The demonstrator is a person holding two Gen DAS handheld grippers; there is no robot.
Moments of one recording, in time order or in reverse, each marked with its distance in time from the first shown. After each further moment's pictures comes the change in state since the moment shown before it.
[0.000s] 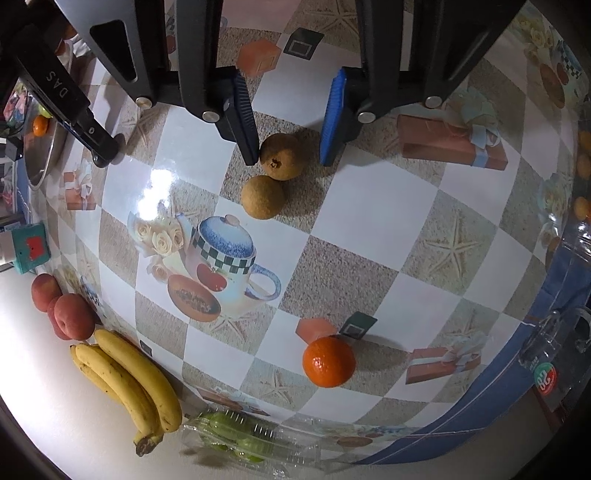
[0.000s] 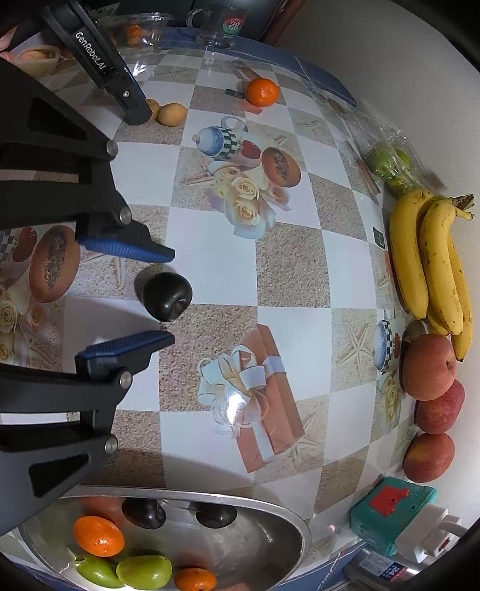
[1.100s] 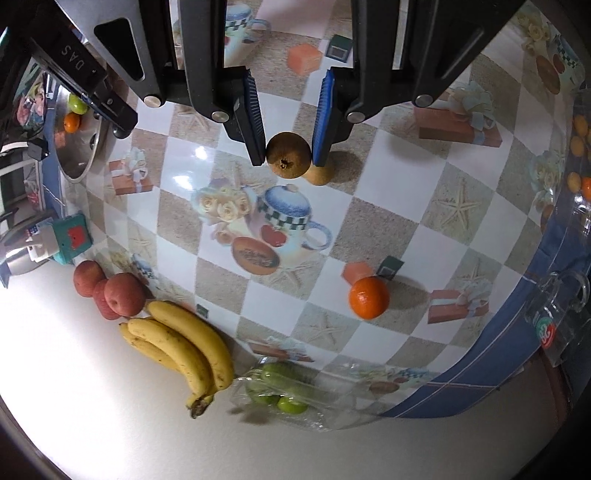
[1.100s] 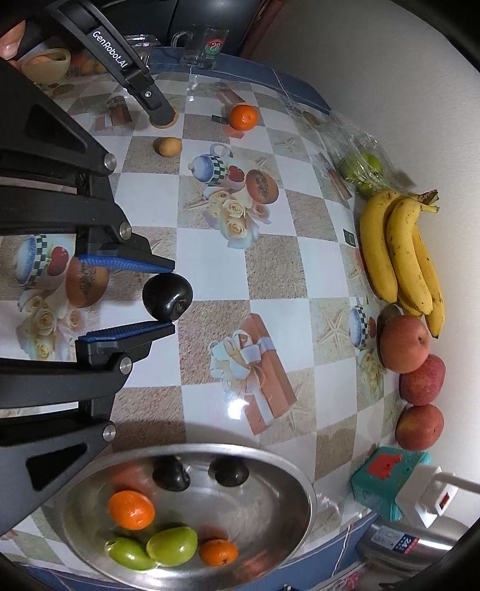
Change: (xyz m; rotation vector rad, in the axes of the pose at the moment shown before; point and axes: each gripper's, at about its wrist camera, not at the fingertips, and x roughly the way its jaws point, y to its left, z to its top) left arm -0.056 -0.035 -0.004 0.056 -0.132 -0.081; right arm -0.054 -0.008 -0.011 0.076 -0.038 0.028
